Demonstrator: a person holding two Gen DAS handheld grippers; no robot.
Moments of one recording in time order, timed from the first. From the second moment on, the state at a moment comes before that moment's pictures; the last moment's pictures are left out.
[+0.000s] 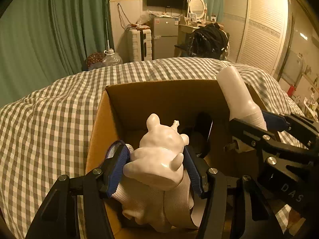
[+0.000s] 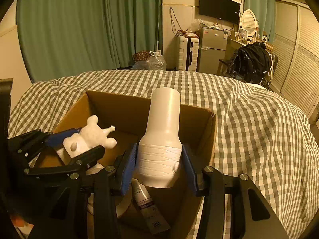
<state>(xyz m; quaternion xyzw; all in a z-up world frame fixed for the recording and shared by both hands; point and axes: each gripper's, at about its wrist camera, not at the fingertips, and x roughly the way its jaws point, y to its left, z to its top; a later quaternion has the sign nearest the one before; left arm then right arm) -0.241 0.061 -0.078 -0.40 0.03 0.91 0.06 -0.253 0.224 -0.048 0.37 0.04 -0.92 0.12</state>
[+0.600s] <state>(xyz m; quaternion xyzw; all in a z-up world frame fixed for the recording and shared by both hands) -0.173 0.040 -0.037 -0.37 0.00 0.93 0.03 -0.189 0.238 0.001 0.30 0.00 -0.95 0.12</state>
